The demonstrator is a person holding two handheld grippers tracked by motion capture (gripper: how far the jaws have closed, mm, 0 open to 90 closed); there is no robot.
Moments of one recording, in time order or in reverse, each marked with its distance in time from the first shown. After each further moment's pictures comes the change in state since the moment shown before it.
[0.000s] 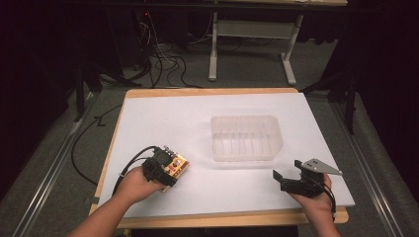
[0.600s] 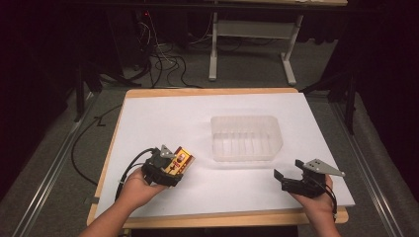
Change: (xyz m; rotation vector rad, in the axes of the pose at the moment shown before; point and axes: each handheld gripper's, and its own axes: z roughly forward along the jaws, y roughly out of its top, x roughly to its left) left arm -0.012 -0.011 -0.012 -0.267 -0.007 0.021; right arm 0.000 0.000 -0.003 -0.028 0.007 0.014
